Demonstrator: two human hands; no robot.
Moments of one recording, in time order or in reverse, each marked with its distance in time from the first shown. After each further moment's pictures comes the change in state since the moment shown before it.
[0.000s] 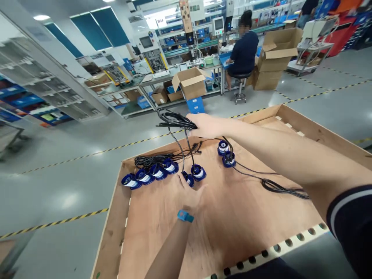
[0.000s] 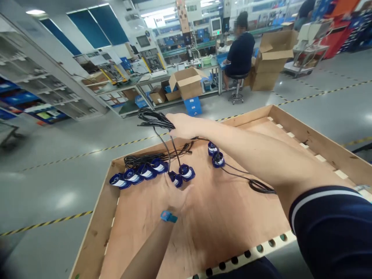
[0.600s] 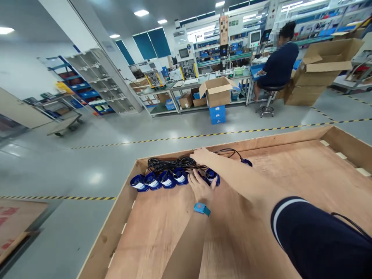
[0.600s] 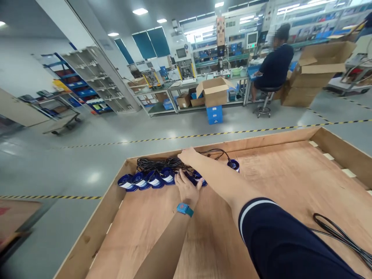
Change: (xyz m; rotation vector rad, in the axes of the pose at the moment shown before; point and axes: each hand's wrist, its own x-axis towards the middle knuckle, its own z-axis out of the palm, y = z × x) left_hand 0.083 0.011 0.083 0.092 0.125 -0.115; right_hand 0.131 0.044 0.184 -0.362 -0.306 -0.142
